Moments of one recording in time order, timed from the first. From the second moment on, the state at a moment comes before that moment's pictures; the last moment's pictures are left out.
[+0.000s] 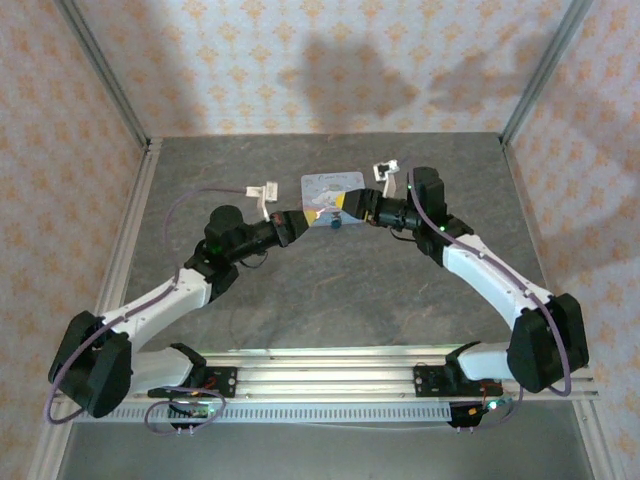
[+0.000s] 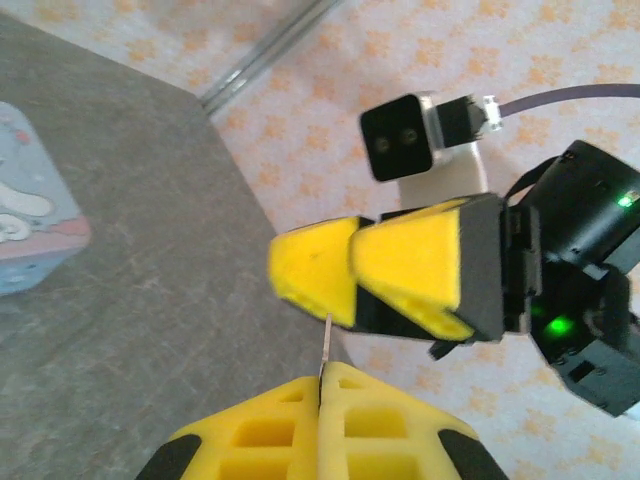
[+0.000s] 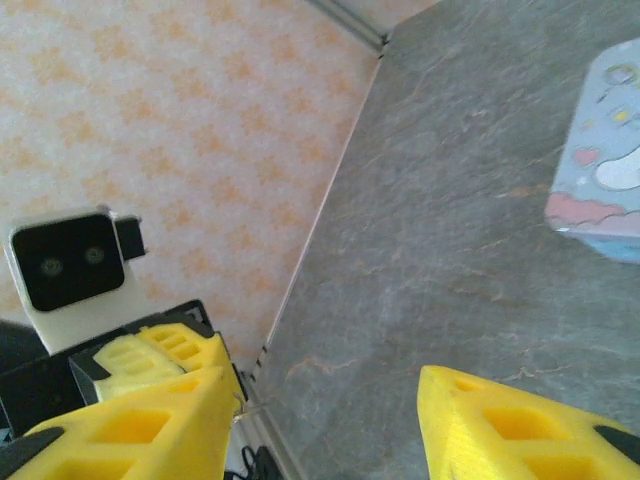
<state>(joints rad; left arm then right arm) -0.46 1.19 0.65 0.47 0.50 -0.86 0.41 1.32 0.97 -0.01 -0.68 0.75</state>
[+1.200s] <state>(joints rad) -0.32 1.91 1.15 0.06 0.11 -0.60 0.31 2.07 1.61 -0.55 -0.26 0.55</state>
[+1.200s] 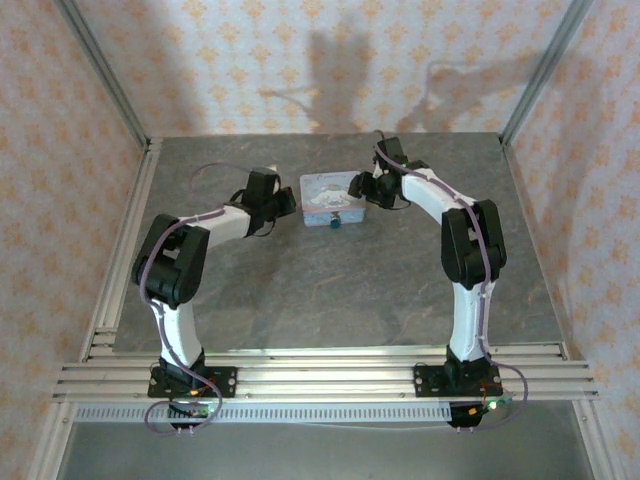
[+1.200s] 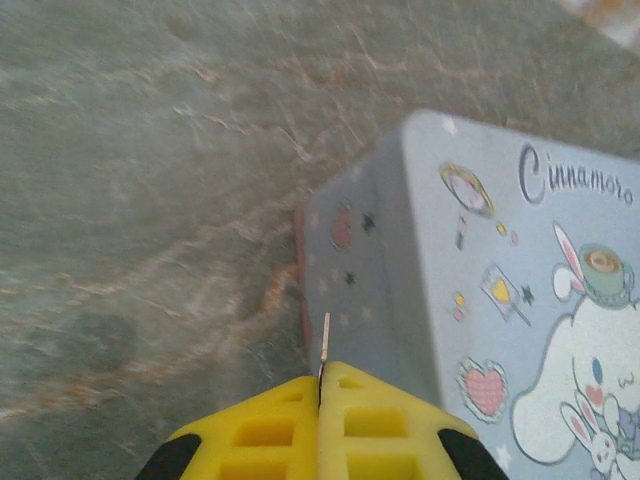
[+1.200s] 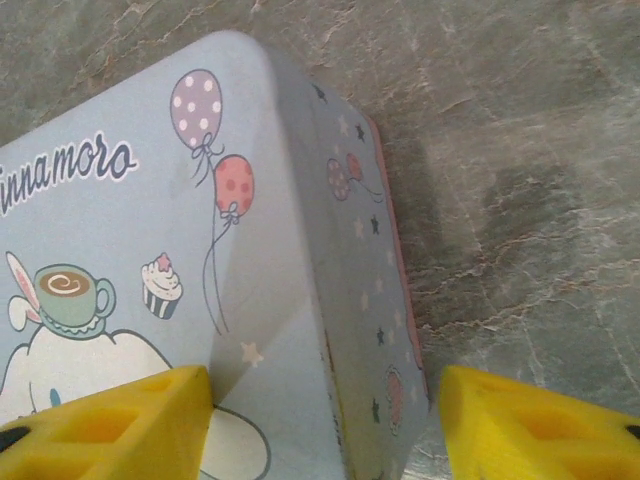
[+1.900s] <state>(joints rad) -0.44 1.82 1.02 0.08 0.05 -0.58 0.34 1.72 1.14 -0.43 -0.20 0.62</state>
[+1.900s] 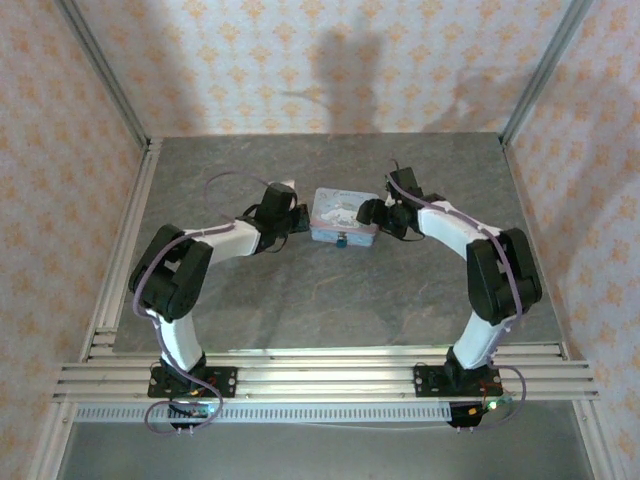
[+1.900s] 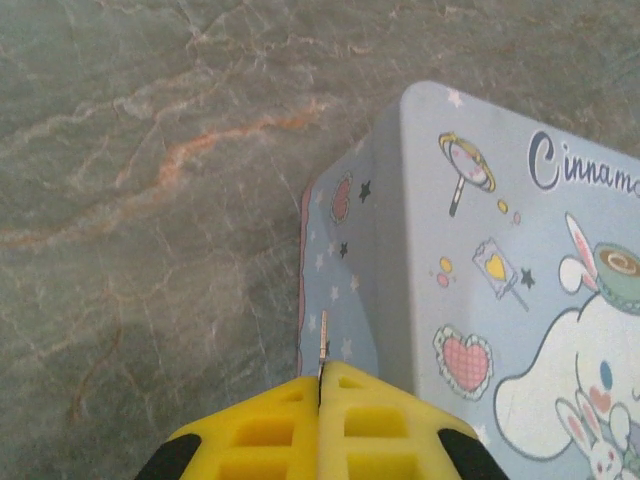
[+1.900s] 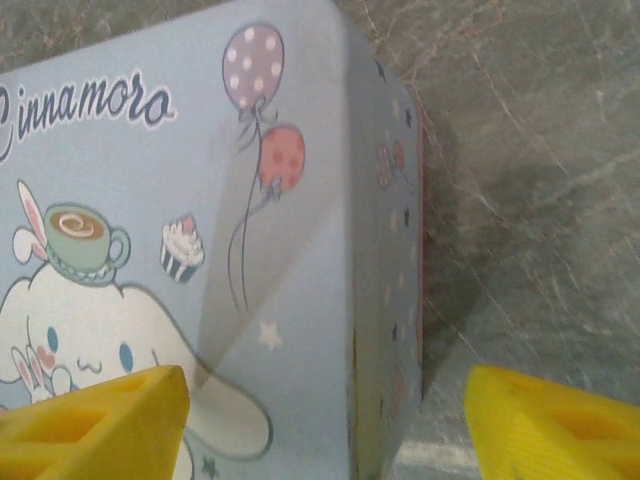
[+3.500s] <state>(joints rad) -0.37 1.46 0.73 0.04 0.08 -0.53 0.77 1.91 1.13 -0.28 0.44 0.81</state>
